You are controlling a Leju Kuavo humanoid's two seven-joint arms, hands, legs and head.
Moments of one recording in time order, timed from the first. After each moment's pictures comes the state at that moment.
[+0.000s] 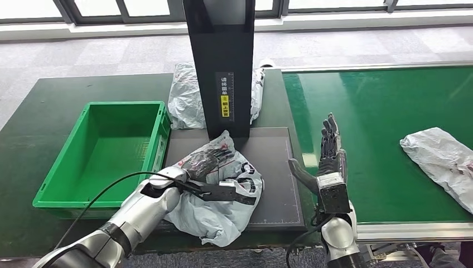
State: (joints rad) left arm -0.58 -0.02 -0.56 -0.68 -1.05 -0.15 -0.13; right arm -0.14 0.09 0.16 -1.37 0.23 -0.25 -0.53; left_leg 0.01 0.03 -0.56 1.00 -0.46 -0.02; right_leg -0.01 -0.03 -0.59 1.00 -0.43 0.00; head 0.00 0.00
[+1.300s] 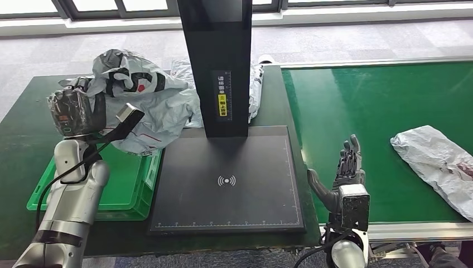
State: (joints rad) left arm -0.50 0.12 0.01 -1.18 -1.30 0.66 0.12; right arm 0.03 0.16 0.06 -1.53 0.22 -0.25 -0.41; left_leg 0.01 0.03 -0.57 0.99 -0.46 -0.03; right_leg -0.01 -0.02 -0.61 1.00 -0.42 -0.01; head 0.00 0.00
